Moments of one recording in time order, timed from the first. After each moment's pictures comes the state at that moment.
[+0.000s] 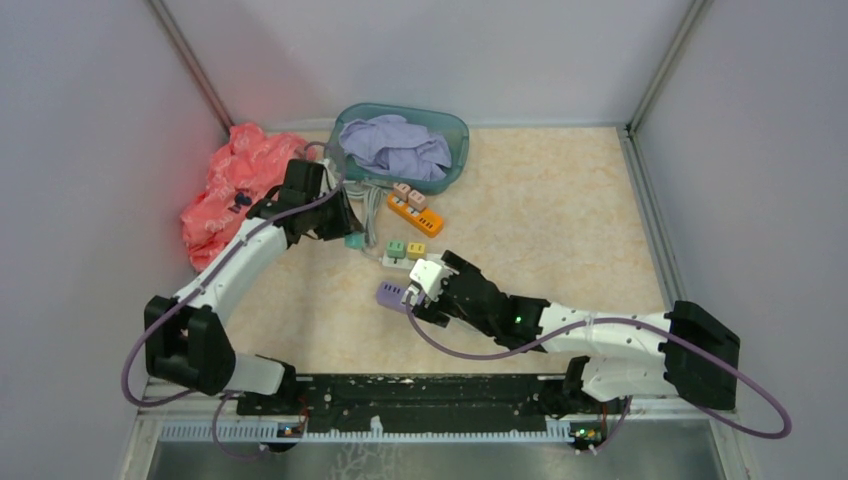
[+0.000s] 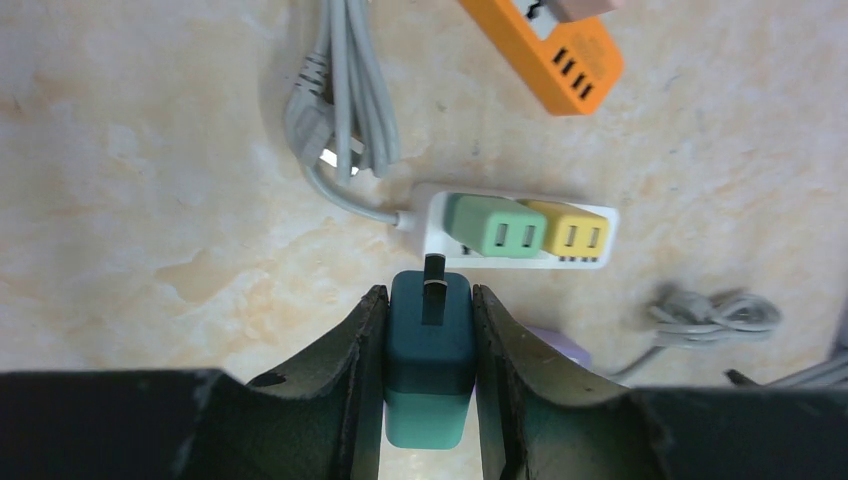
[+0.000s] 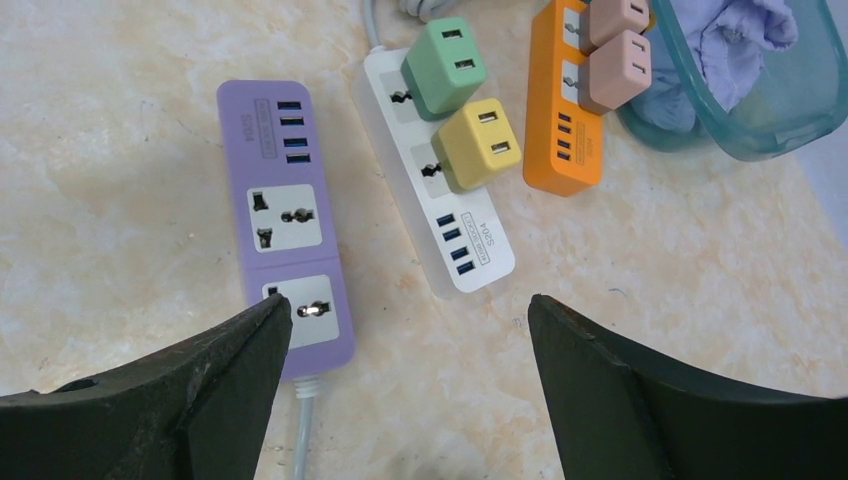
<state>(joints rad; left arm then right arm) -0.31 1.42 1.11 -0.56 0.15 -0.45 1.16 1.16 0.60 0.11 0.35 -0.30</state>
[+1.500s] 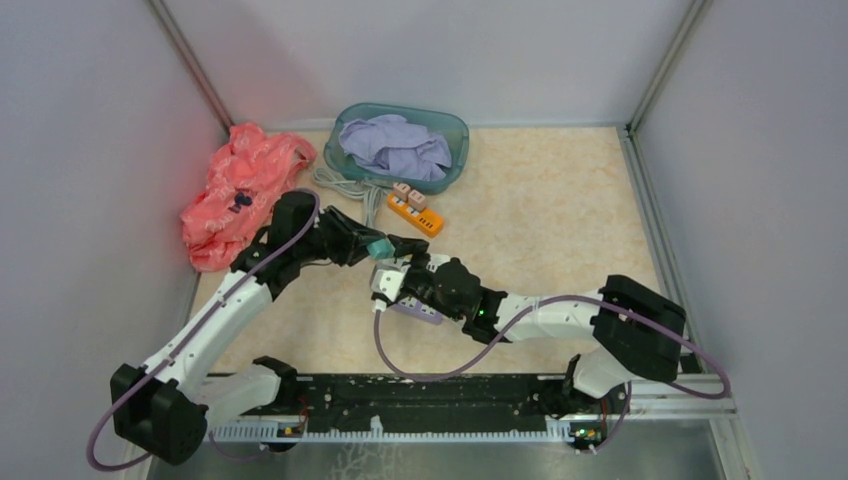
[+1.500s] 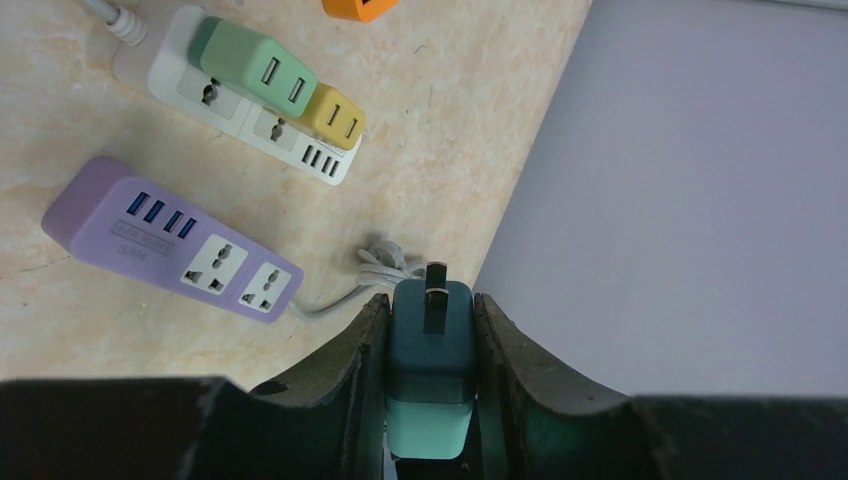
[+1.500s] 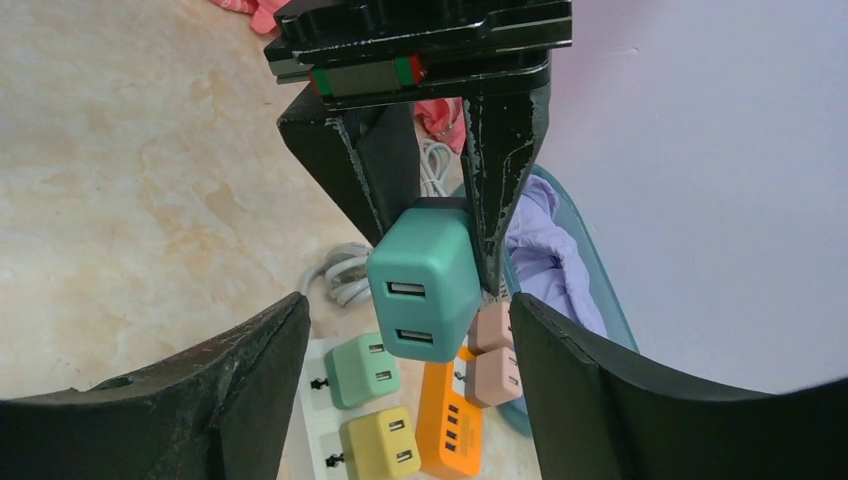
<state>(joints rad) -0.42 1.06 0.85 -0.38 0.26 -1.30 1.16 1.46 0.70 0.75 0.17 -0.74</state>
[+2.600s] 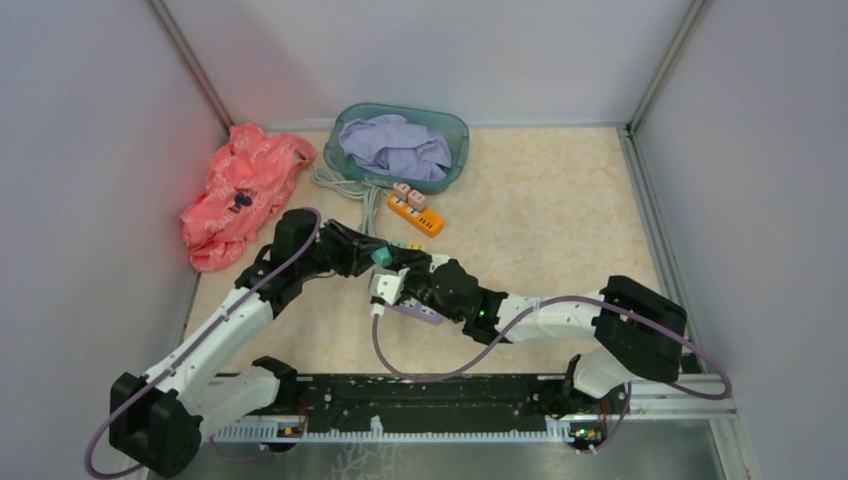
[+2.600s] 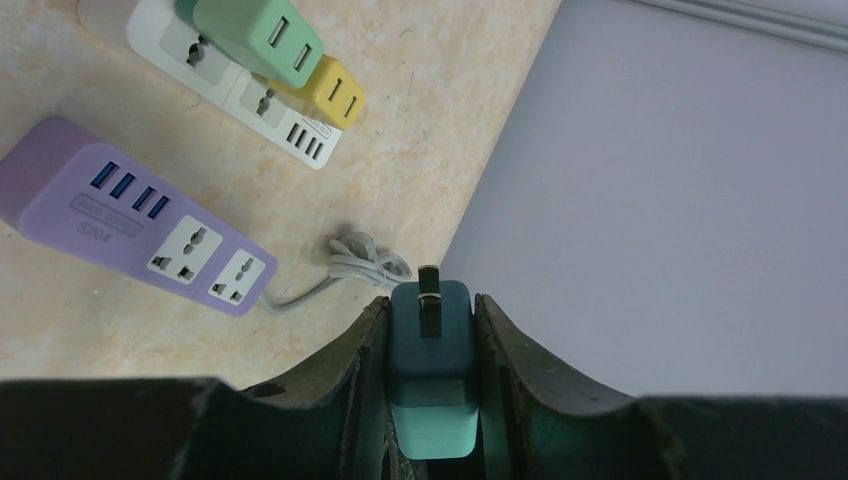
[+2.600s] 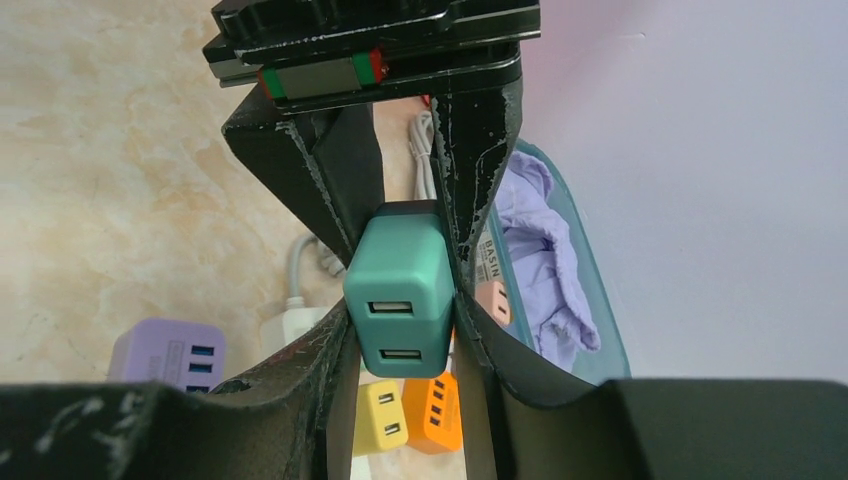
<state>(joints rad) -0.44 0.99 0.69 -0.23 0.26 -1.45 1.16 1.48 0.69 0.72 0.20 -0.81</state>
